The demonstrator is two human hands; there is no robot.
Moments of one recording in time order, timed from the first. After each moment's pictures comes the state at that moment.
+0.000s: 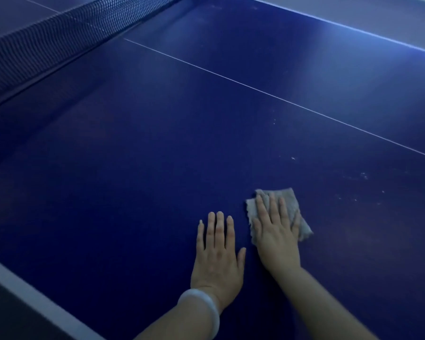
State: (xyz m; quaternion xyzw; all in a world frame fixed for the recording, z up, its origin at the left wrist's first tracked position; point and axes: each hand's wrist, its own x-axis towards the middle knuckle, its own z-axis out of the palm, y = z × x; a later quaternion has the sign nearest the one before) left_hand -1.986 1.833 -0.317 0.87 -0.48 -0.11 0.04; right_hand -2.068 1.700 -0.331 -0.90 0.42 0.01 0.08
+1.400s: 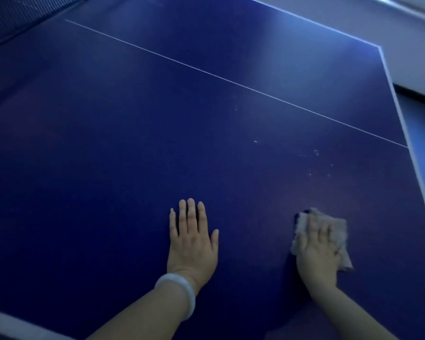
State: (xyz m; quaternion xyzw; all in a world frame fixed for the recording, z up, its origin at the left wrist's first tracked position) left_hand -1.985 1.832 -0.324 0.87 -0.49 -0.10 0.03; right_hand -2.216 1.698 -0.316 -0.75 0.65 0.08 0.10
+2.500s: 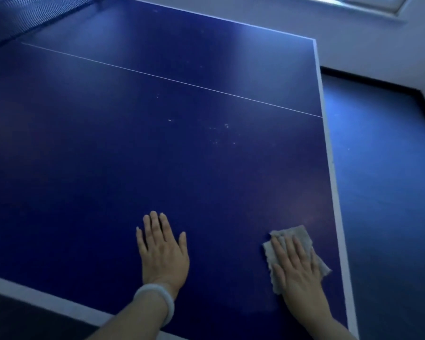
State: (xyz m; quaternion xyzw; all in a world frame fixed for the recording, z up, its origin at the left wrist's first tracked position) left_hand -2.231 1.831 -0.323 0.93 -0.37 -0.06 0.04; right_hand -2.507 1.728 -0.315 -0.88 0.47 0.03 0.09
